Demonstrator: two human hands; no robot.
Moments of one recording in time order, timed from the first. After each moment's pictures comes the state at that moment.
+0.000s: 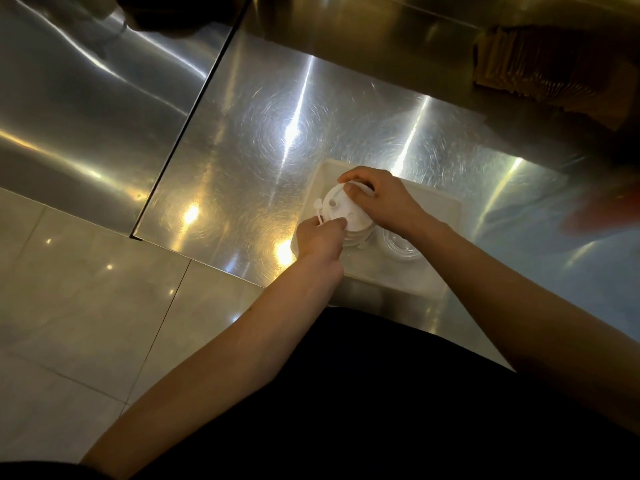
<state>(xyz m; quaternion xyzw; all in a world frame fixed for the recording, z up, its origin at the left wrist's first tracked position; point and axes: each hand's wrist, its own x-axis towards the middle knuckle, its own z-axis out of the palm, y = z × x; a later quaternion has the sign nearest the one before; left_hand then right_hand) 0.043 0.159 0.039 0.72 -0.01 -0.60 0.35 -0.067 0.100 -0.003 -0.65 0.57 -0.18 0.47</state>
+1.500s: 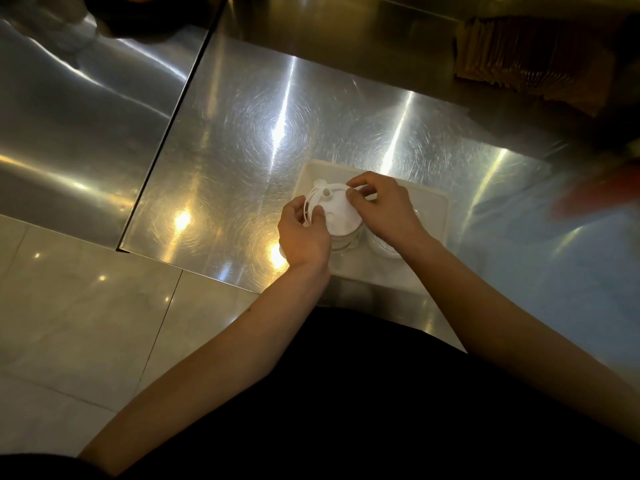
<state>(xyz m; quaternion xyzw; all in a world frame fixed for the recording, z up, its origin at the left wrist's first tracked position) 0.047 0.159 0.007 0.76 -0.20 -0.47 0.41 -0.074 0.123 0.005 -0.56 0.69 -0.22 0.40</state>
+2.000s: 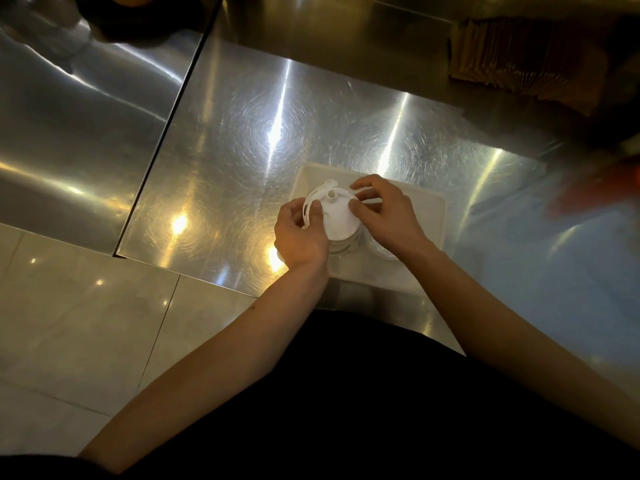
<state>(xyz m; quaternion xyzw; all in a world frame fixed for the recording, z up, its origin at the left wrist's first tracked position) 0.044 0.157 0.009 0.78 -0.20 -0.44 0.41 -0.083 0.134 0.001 -0.54 0.67 -0.26 0.45</state>
